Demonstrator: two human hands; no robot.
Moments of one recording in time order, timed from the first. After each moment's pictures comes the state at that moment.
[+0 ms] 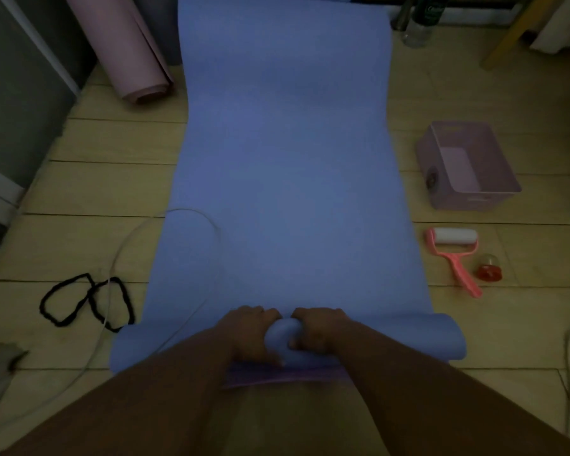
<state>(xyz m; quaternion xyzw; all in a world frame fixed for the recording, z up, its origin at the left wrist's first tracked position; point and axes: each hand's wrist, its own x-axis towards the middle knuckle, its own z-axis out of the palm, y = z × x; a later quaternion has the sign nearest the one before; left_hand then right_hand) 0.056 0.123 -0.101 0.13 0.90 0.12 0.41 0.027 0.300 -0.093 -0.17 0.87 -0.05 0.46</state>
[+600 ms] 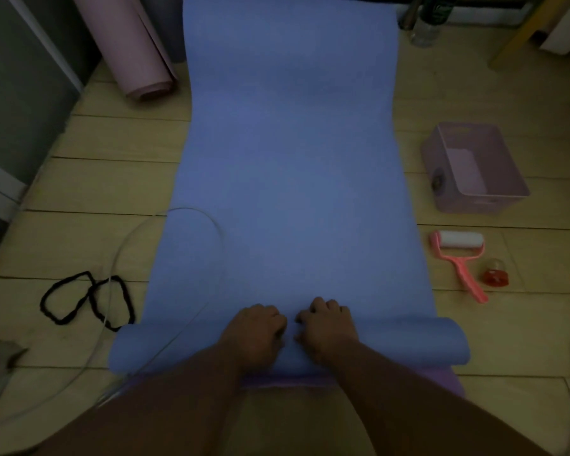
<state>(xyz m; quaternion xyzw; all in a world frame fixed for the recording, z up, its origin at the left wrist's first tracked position) 0.073 0.128 -0.116 0.19 0.95 0.13 0.19 0.047 0.304 -0.104 -0.16 0.94 -0.01 0.31</state>
